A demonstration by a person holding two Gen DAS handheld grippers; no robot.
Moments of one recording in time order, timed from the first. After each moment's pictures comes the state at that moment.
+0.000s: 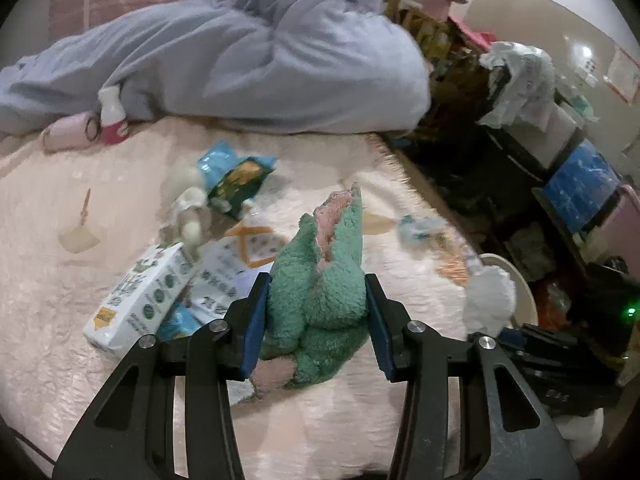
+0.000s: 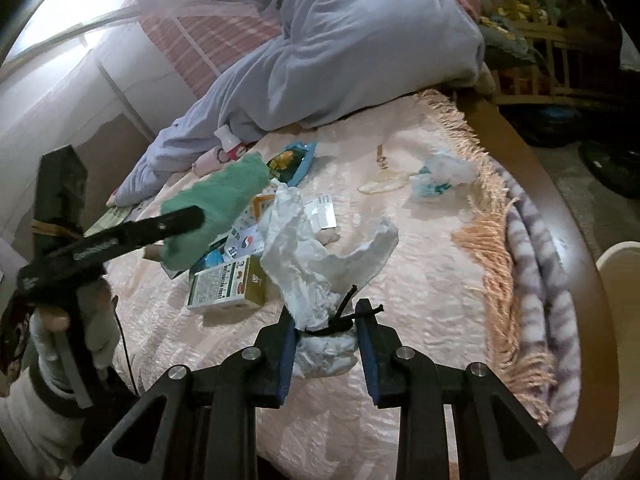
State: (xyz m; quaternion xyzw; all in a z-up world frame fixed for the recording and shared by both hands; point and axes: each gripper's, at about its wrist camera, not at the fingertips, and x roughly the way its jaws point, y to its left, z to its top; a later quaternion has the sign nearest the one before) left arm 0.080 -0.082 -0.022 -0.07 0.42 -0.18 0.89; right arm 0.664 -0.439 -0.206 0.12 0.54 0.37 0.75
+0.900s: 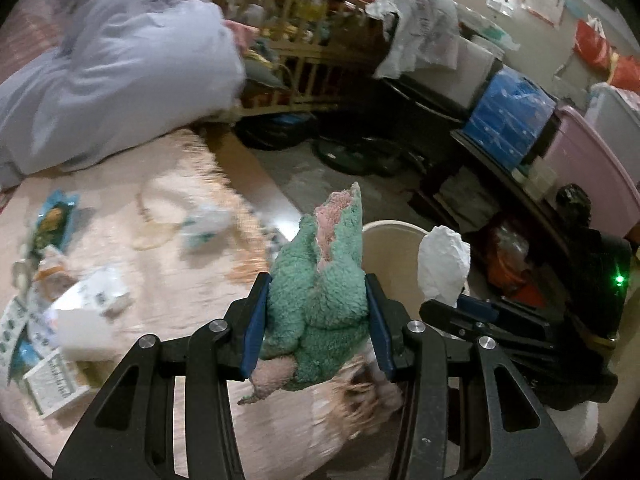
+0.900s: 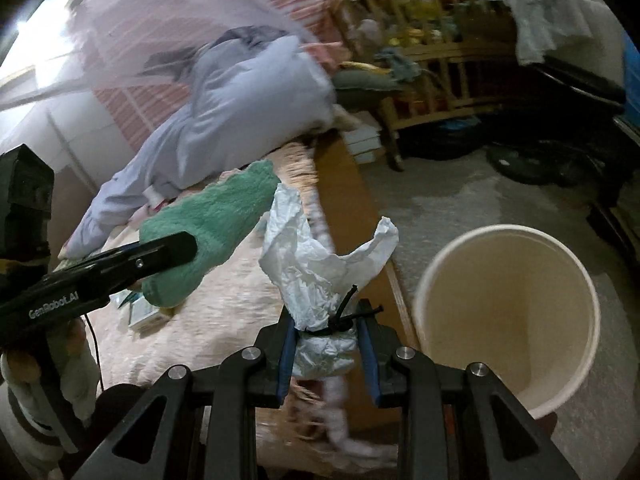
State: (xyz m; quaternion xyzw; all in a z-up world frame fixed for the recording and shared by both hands) left arm 0.050 -0.297 -0.009 0.01 0.42 -0.31 0.85; right arm 0.668 -0.598 -0.184 0.13 0.52 0.23 0.81
